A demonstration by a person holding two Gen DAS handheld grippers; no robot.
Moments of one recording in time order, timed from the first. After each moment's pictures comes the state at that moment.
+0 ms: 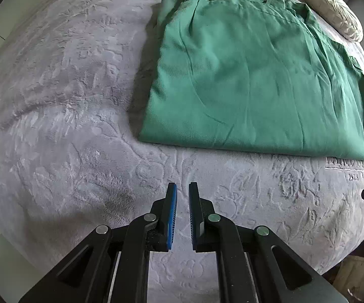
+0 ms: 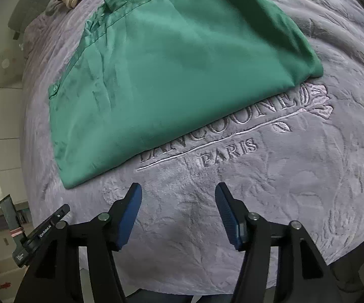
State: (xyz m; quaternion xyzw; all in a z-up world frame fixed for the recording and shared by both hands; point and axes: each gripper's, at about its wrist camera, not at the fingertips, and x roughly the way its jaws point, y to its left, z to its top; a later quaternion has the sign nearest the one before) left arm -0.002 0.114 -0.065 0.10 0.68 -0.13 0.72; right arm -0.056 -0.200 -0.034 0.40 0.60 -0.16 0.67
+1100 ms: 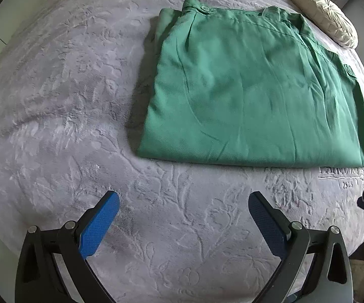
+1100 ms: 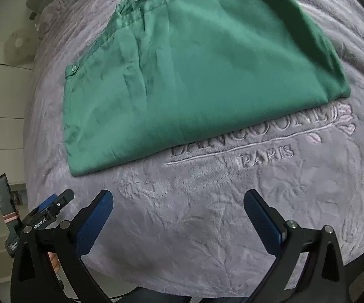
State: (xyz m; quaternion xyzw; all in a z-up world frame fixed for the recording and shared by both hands) left arm 0.038 0.111 -0.048 0.09 0.66 -0.14 0.73; right arm -0.029 -0.167 -0.031 0.37 0.61 -0.12 0.69
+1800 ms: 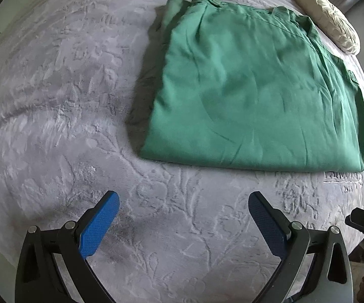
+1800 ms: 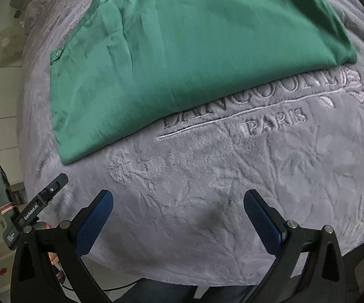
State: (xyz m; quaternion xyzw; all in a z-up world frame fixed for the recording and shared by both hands) left arm 0.049 0.129 -0.071 0.06 0.67 -0.15 0.72; right arm -0.035 -0.151 -0.056 0.40 0.64 -0.13 0.64
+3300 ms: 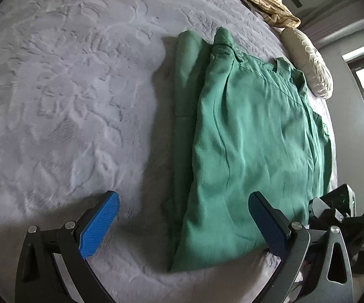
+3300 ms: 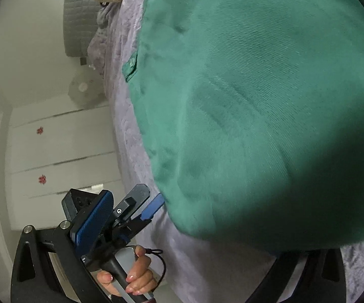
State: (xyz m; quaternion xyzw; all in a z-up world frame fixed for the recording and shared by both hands) left arm 0.209 0.180 -0.119 -0.08 0.65 -0.27 0.71; right arm 0.090 -0.065 -0.142 0.64 0.42 0.04 0.65
